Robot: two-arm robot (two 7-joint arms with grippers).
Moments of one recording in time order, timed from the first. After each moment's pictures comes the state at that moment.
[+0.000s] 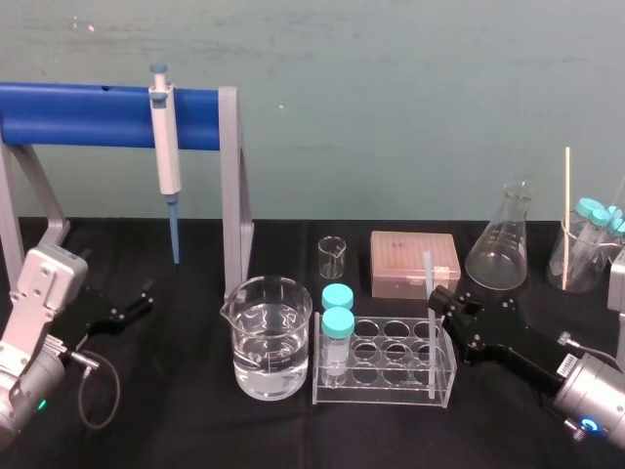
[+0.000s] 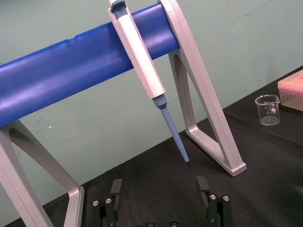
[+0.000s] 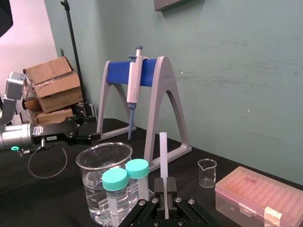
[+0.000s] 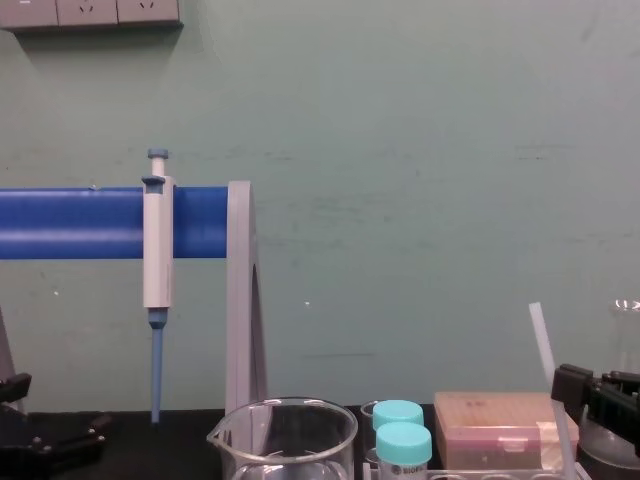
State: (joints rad) left arm -0.20 0.60 0.45 -1.41 -0.25 -0.12 0.03; right arm 0.15 0.55 -0.32 -1.43 0.62 -0.18 0.65
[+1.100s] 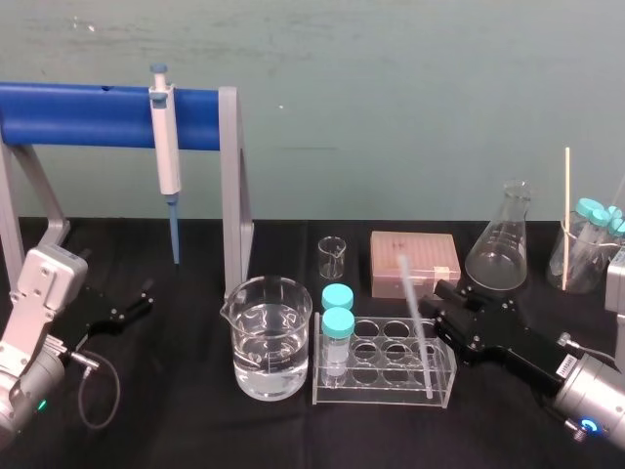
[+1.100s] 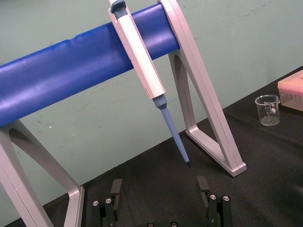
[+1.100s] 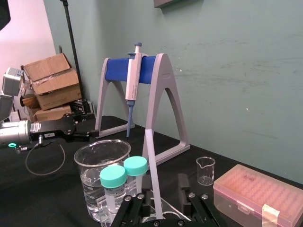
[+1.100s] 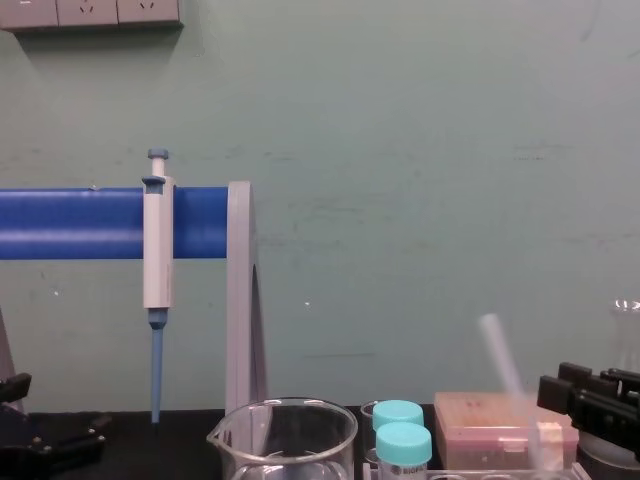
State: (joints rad) left arm -0.20 0.60 0.45 -1.41 -0.25 -0.12 0.03; right arm 0.15 0.55 -0.32 -1.43 0.61 -0.18 0.64
